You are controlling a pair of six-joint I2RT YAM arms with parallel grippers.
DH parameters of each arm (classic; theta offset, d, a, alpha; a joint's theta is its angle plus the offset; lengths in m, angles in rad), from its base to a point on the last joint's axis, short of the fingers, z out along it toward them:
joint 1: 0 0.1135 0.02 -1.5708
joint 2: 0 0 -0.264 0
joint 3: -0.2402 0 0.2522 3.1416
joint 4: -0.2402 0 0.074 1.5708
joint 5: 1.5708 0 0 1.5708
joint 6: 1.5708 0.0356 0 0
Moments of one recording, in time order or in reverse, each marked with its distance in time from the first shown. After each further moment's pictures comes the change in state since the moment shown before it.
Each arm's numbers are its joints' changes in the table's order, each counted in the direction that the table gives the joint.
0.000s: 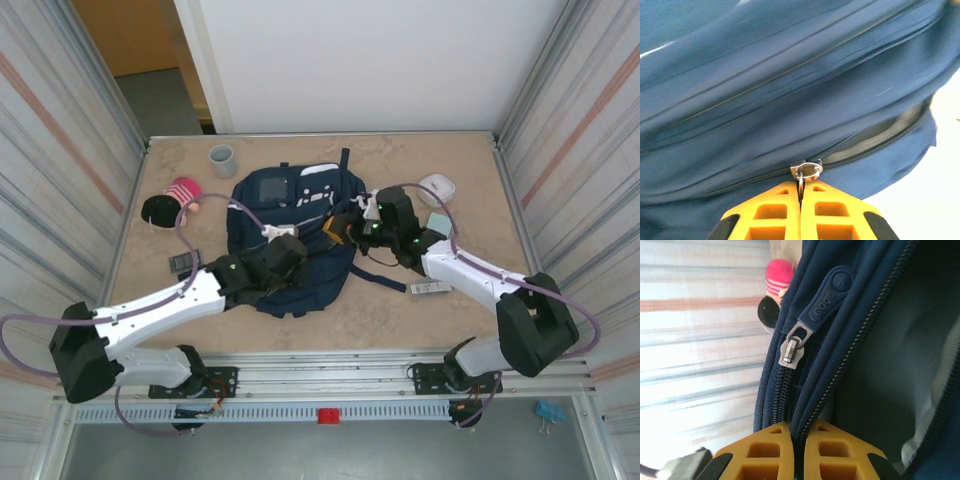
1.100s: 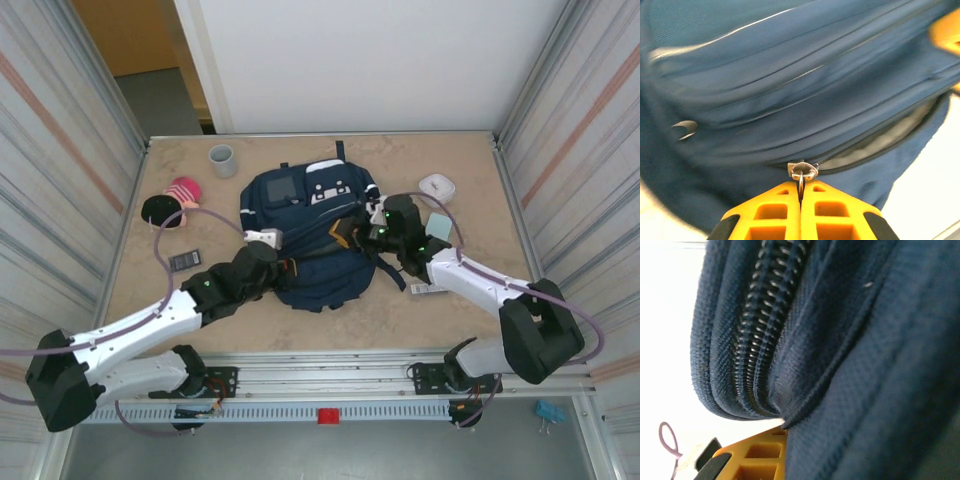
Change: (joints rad) left arm 0.105 -0.176 0.216 0.237 0.125 0.074; right arm -0.003 -0.037 0.089 0.080 0.006 0.076
